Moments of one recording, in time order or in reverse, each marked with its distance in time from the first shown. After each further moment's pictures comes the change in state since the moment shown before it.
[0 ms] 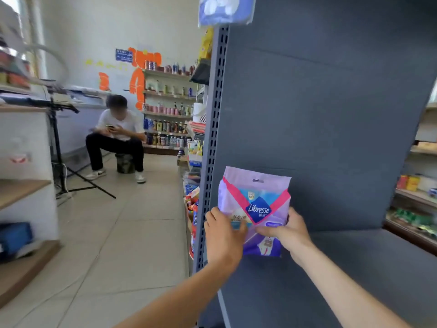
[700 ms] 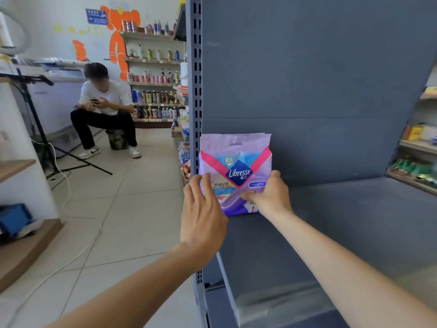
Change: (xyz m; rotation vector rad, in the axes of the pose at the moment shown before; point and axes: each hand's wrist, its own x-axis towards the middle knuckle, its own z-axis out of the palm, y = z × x) left_hand -0.016 -0.057 -0.007 0.647 0.005 0.462; right_hand -0.003 0.026 0.038 -0.432 0.142 -0.083
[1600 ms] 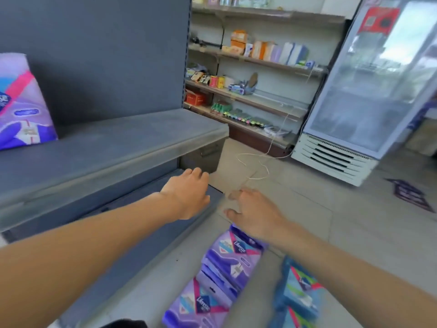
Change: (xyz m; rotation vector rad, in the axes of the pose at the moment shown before) left_hand -0.167 0.318 -0.033 -0.114 -0.643 0.810; right_hand -0.302 0.168 -0.319 -0.779 -0.119 0.228
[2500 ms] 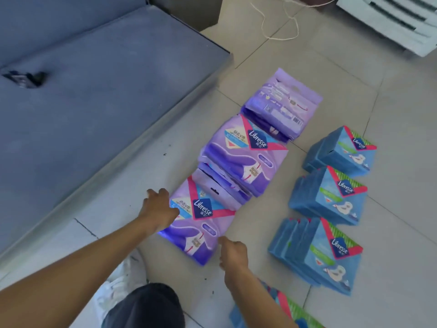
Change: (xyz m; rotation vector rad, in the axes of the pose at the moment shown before) left_hand -0.022 -0.009 0.419 -0.566 -0.685 -0.638; right_hand -0.070 0.069 0.432 1.140 -0.282 1.493
